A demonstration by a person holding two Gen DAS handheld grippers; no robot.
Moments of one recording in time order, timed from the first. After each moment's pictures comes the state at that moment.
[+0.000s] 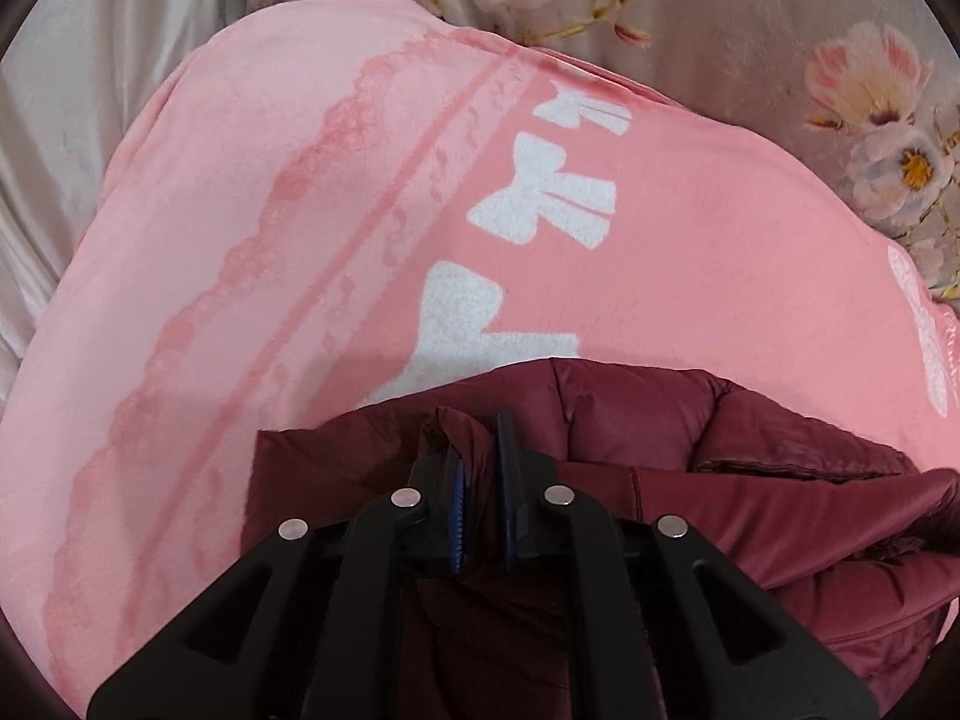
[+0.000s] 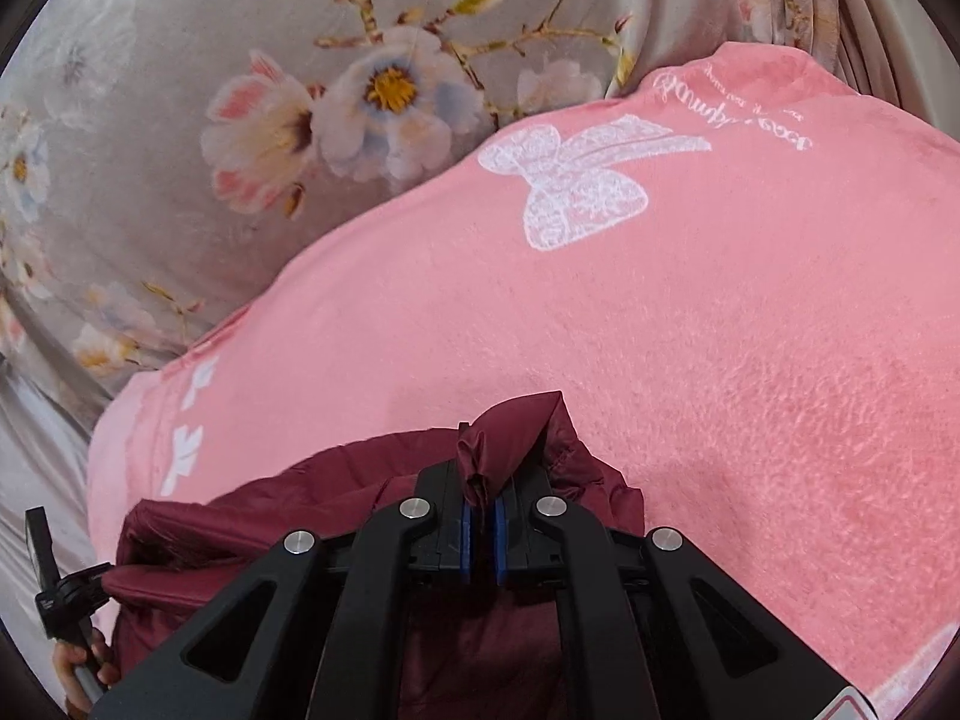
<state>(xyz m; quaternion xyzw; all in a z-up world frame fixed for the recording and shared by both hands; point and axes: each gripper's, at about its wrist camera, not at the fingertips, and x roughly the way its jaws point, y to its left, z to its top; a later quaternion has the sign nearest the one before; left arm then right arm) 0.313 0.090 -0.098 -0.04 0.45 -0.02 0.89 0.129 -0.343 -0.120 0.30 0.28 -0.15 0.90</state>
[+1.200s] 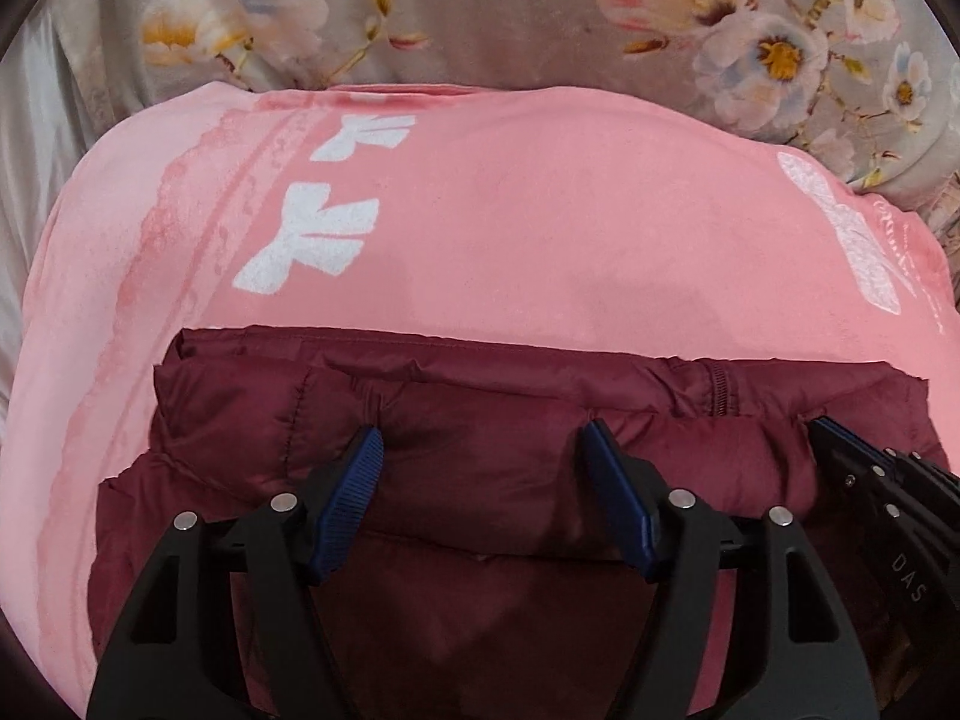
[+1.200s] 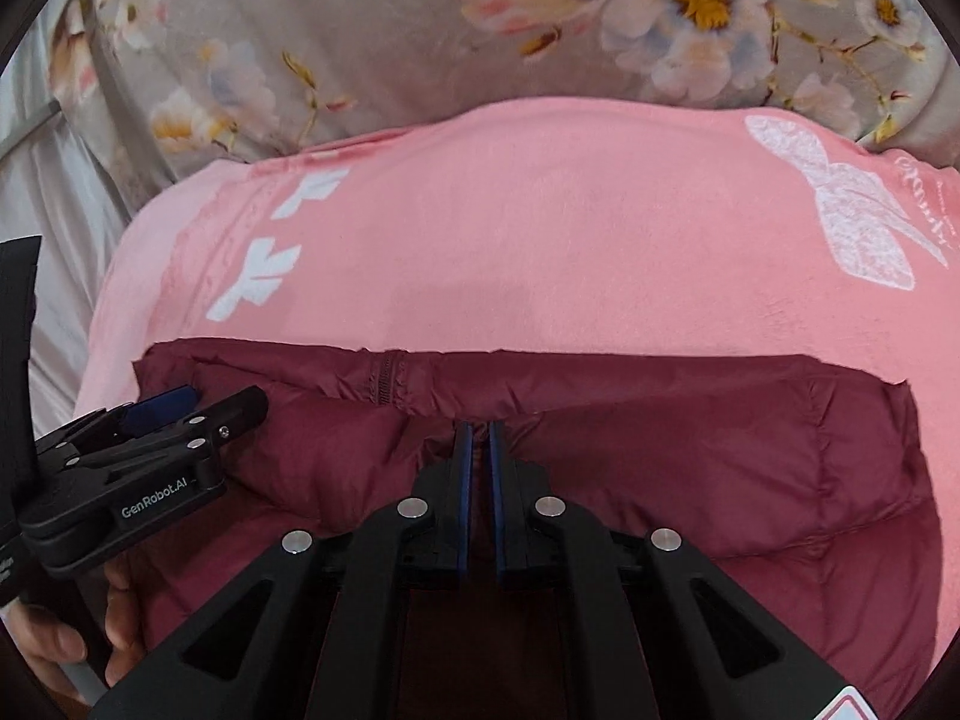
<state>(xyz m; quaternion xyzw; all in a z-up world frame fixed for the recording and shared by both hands) 0.289 -0.041 -0.086 0.05 0.42 -0.11 0.90 0.239 -0.193 -0.111 0.13 0.40 -0.01 0.91</state>
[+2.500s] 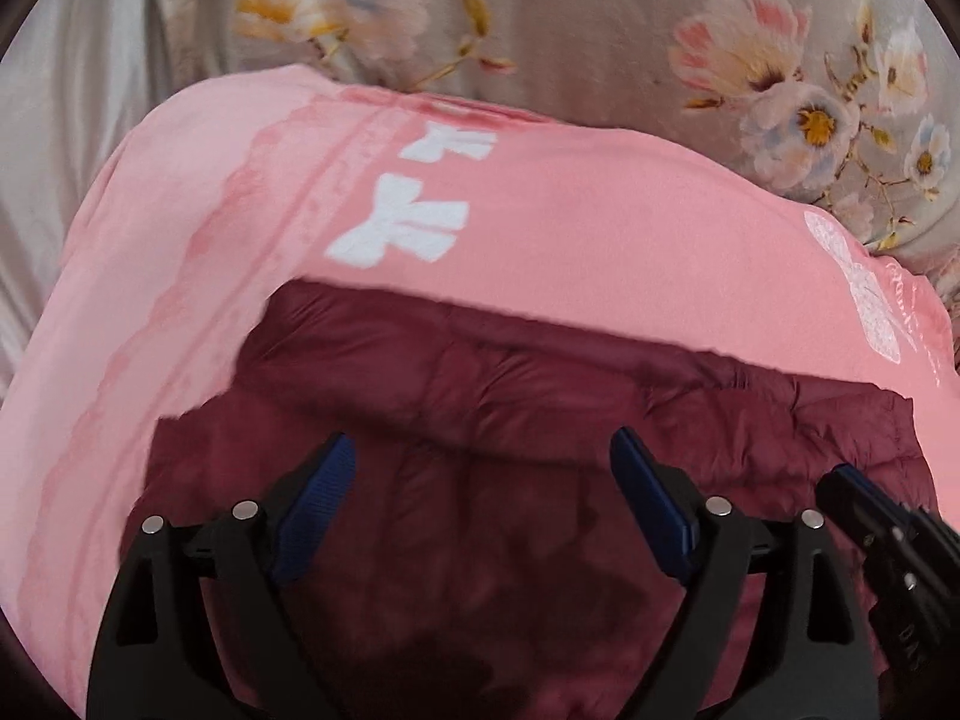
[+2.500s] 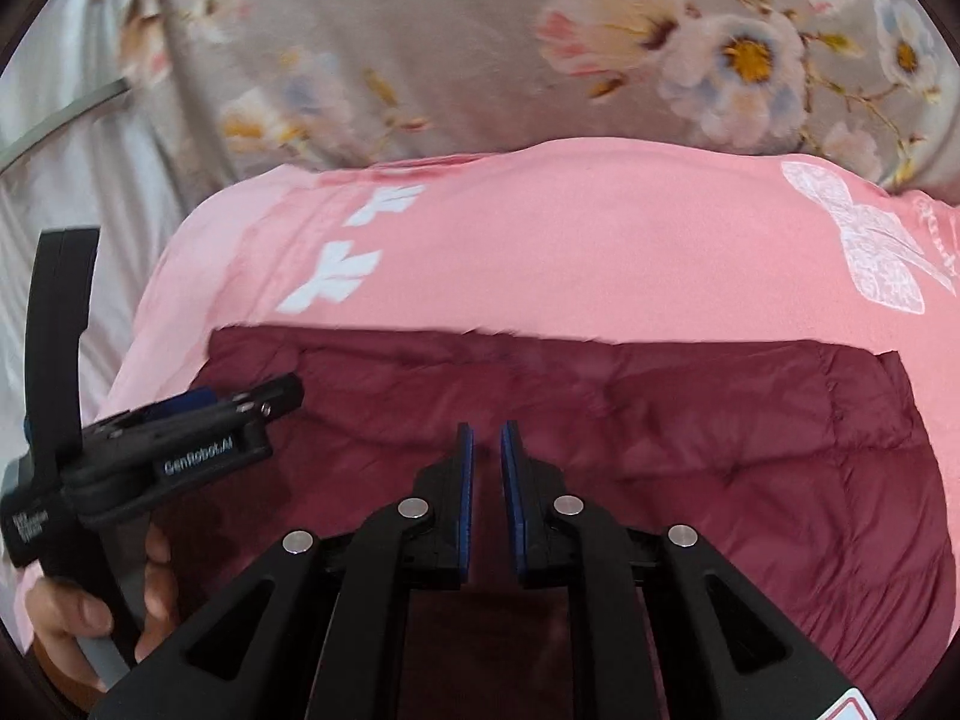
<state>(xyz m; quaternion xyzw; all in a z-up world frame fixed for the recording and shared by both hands) 0.256 0.028 -0.078 -0.01 0.41 -0.07 0.91 0.189 -0.138 -0.093 0.11 0.35 0.05 0.93</state>
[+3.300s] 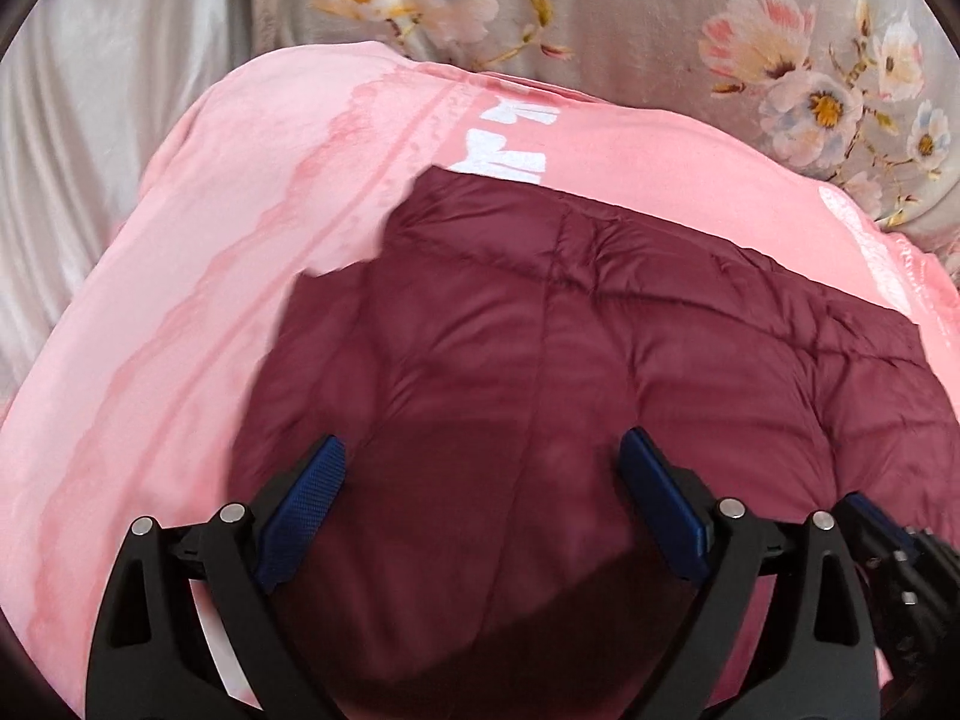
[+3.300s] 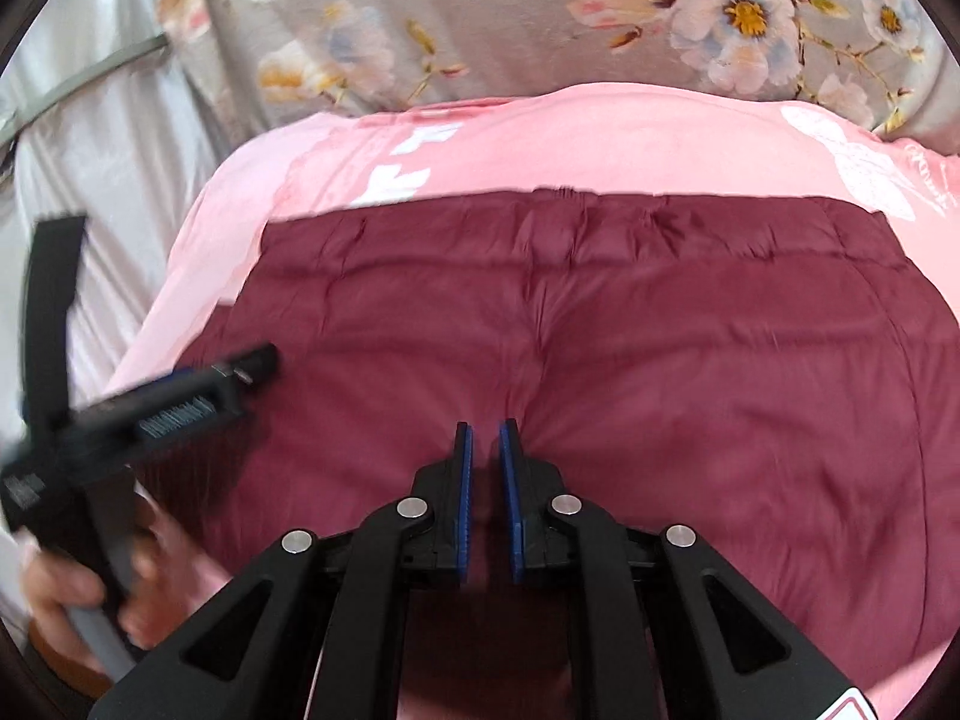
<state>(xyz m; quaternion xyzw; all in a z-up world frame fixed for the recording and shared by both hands) 0.175 0.089 -0.092 0.00 0.41 -0.04 0.91 0.106 -0.099 -0.130 0.10 0.36 0.04 0.93</state>
